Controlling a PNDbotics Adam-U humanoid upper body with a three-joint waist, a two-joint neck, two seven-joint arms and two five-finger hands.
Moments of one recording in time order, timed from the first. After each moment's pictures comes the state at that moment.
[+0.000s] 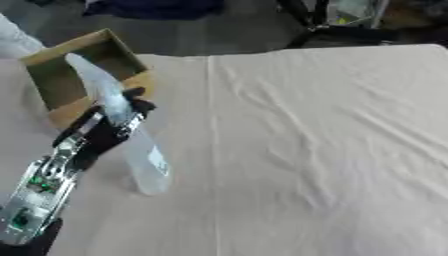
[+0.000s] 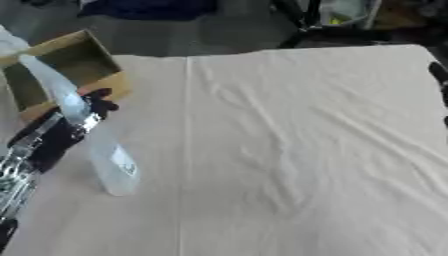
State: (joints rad) left arm -0.33 0.40 -0.15 -1.71 0.06 0.20 -0.23; right arm -0.22 -0.45 -0.05 -1.98 -0.44 -0.05 -0.19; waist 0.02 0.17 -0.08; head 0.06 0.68
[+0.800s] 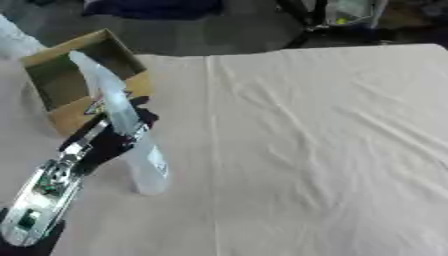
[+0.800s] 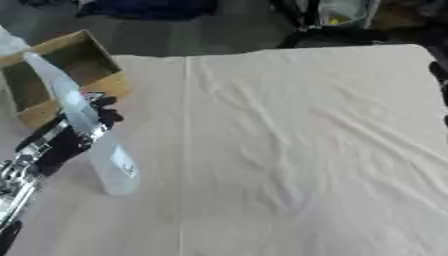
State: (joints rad) left arm -0.33 0.40 -0.16 -1.67 0.00 0.18 -0.27; right arm -0.22 -0.45 -0.05 -1.98 -0.44 -0.05 -0.19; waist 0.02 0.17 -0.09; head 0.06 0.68
